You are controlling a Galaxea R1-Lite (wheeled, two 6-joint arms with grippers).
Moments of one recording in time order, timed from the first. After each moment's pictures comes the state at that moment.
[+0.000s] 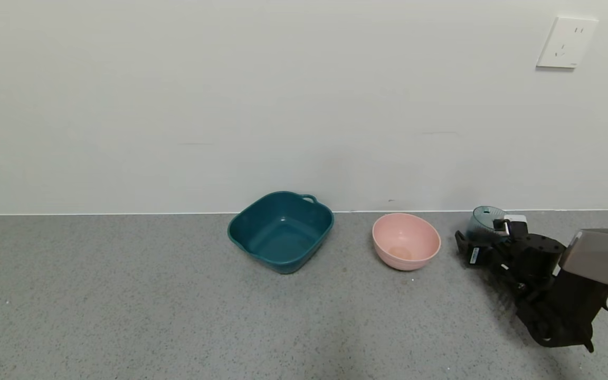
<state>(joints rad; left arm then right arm) 0.00 0.00 0.00 0.00 0.00 0.00 0.00 2.45 -0.81 -1.56 -0.10 0.01</state>
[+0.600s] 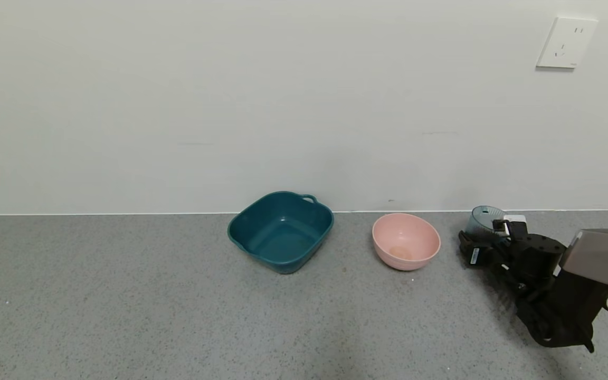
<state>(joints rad) 0.00 0.00 0.00 0.00 0.00 0.00 0.00 2.45 -0.81 -1.56 -0.10 -0.01</state>
